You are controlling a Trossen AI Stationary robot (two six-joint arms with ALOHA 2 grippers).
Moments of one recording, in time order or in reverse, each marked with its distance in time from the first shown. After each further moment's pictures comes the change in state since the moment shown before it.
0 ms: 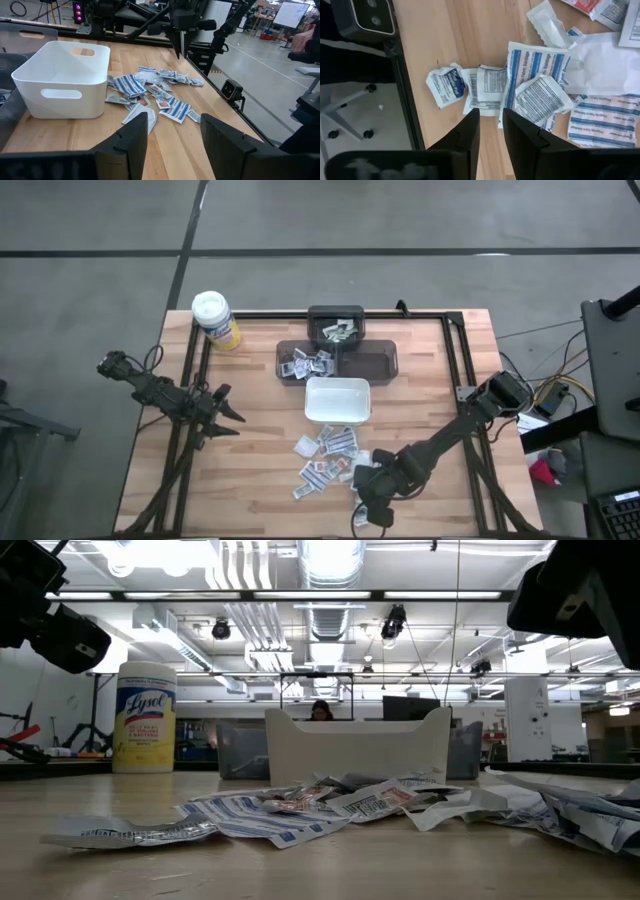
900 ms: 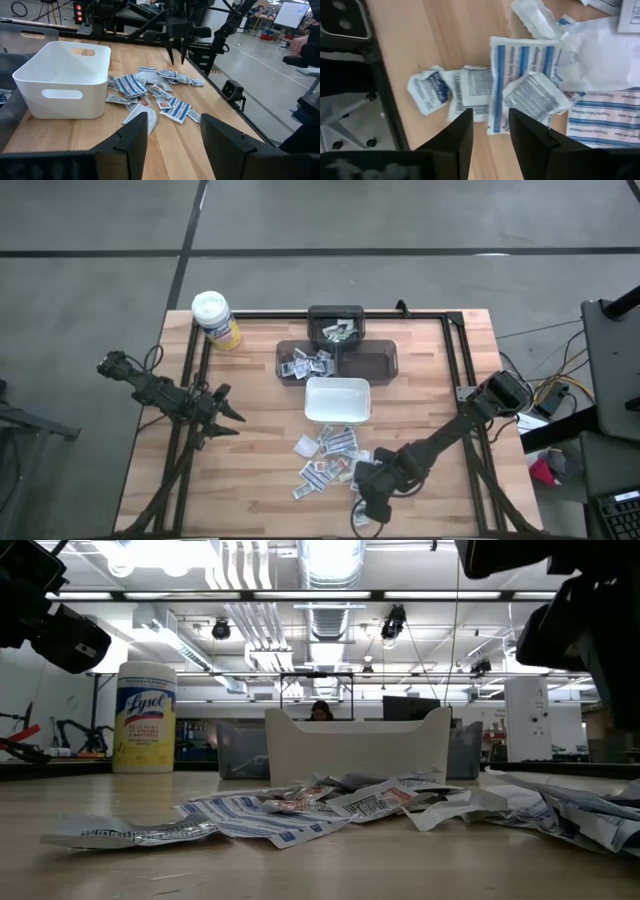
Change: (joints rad) left arm 0.000 0.000 0.000 0.000 -0.004 0.000; right arm -0.010 -0.002 -0.091 0.085 0.010 0.061
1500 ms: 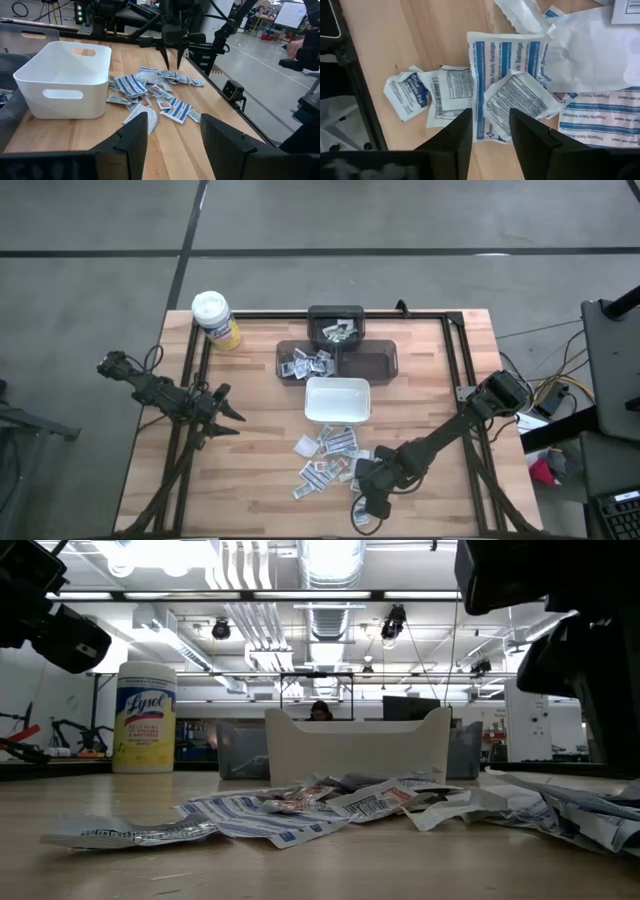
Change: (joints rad) left arm 0.000 0.000 0.000 0.000 -0.004 0.000; right arm -0.012 0.000 -0.076 0.073 0.001 0.003
